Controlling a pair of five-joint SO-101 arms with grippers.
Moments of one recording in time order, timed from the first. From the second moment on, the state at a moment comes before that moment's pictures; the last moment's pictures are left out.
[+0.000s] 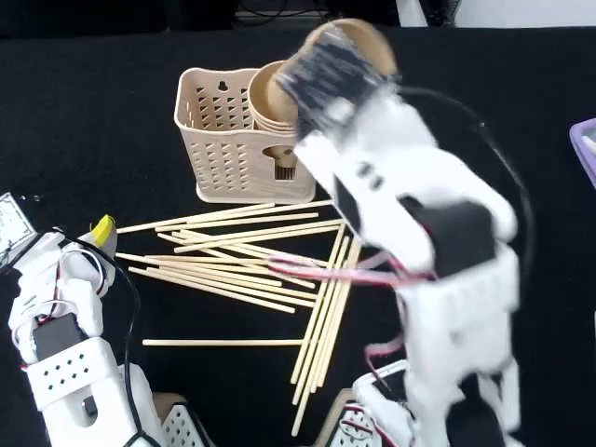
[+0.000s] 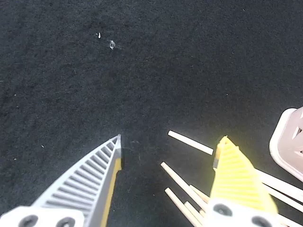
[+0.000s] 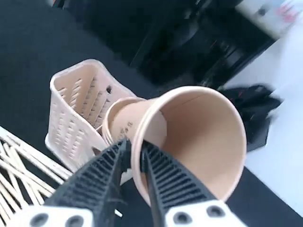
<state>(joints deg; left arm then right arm) -33.1 -72.5 76.6 40.5 9.1 -21.2 -25.7 -12.1 74.8 29.4</state>
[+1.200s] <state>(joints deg) -33.1 -72.5 76.6 40.5 9.1 -24.6 0.7 -66.9 99.5 22.0</state>
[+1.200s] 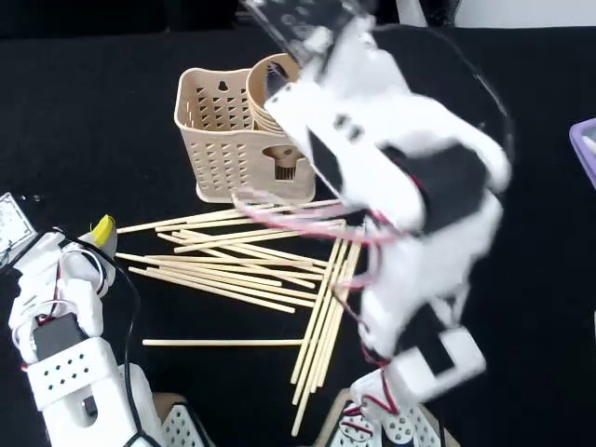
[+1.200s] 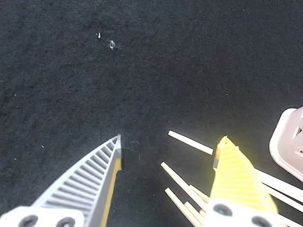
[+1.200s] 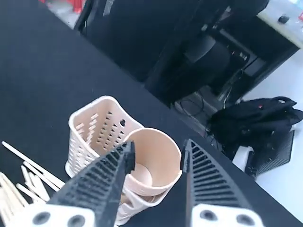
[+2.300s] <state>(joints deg) -33.1 -72.5 76.6 40.5 9.1 -22.7 -21.9 27.2 30.6 22.2</state>
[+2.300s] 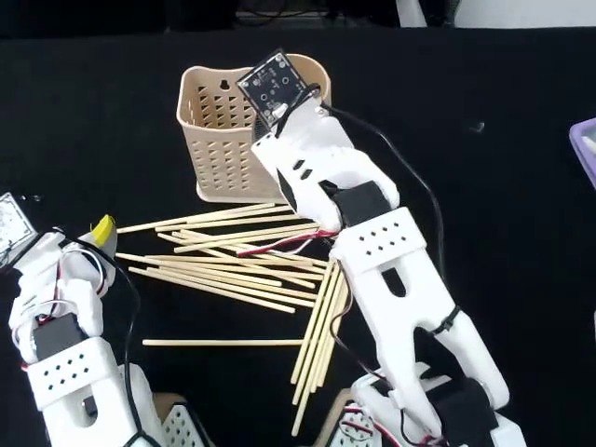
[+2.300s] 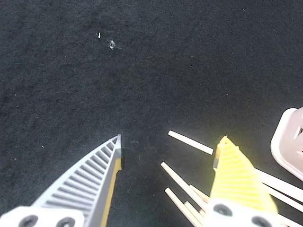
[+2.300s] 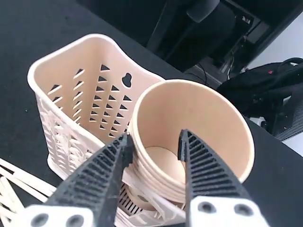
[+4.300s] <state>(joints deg) -33.1 -72.5 76.6 40.5 9.1 -19.9 -38.4 43.8 72.4 10.6</state>
